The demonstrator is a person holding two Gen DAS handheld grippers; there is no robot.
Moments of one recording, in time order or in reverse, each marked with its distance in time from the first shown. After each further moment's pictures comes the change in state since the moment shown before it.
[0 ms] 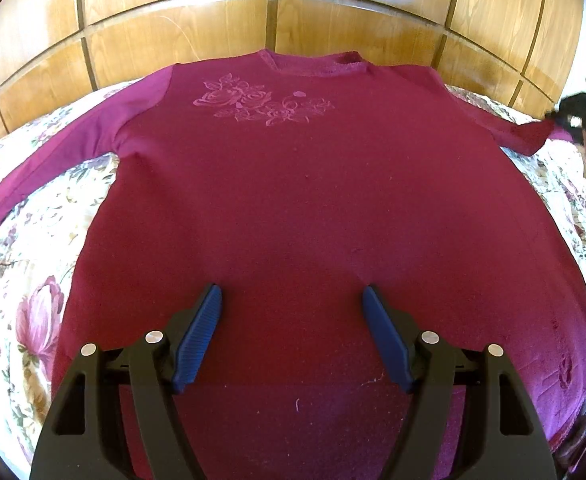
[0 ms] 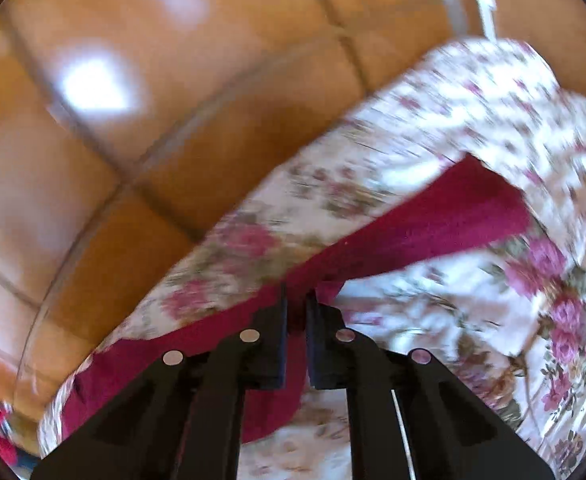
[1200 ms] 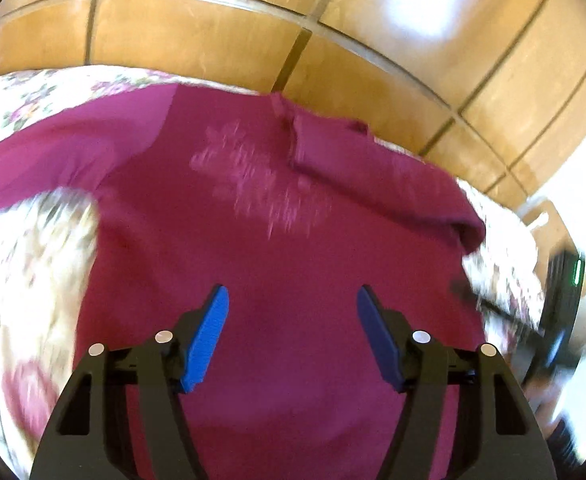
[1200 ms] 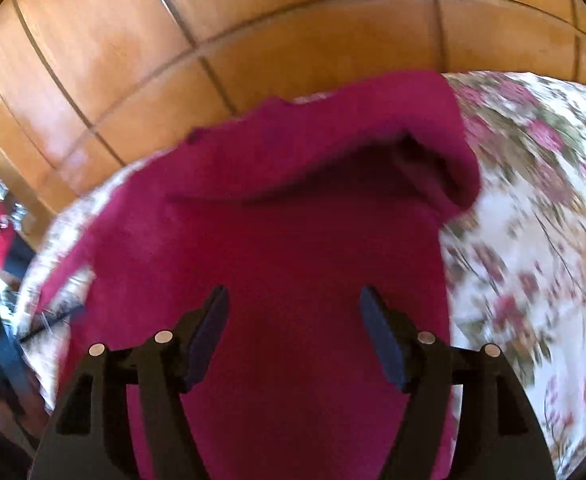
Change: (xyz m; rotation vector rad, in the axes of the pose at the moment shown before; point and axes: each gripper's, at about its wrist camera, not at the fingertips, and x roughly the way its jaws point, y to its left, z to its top) left arm 0.007 0.049 0.097 -0.262 -0.016 -0.238; right arm -0.002 0.183 -0.240 -0.499 0.296 0.223
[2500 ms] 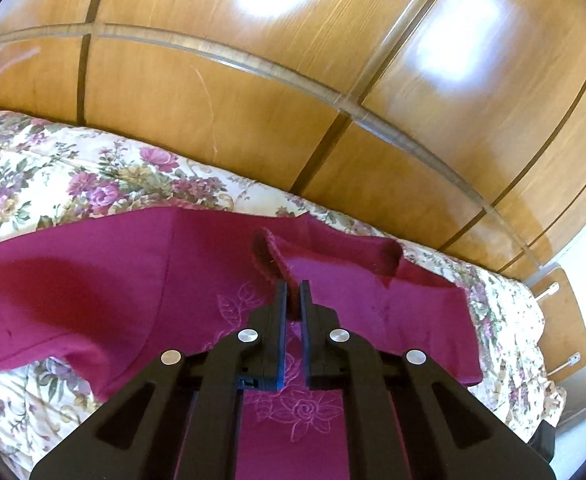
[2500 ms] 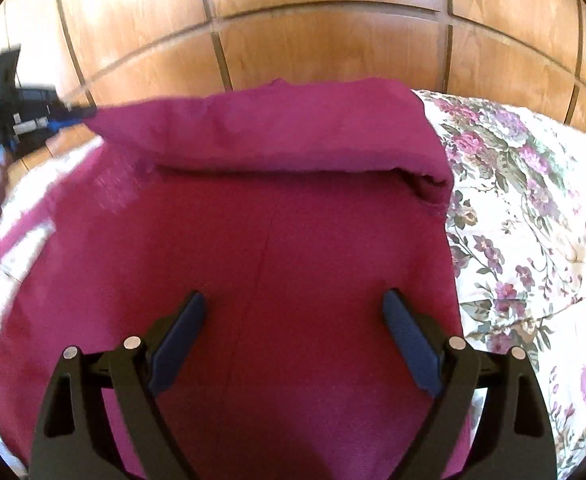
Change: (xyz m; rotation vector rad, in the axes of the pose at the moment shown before) left arm 0.025 0.025 0.126 -0.071 -0.134 0.020; right arm 0.007 0.011 -0.027 -0.119 -0.055 -0.093
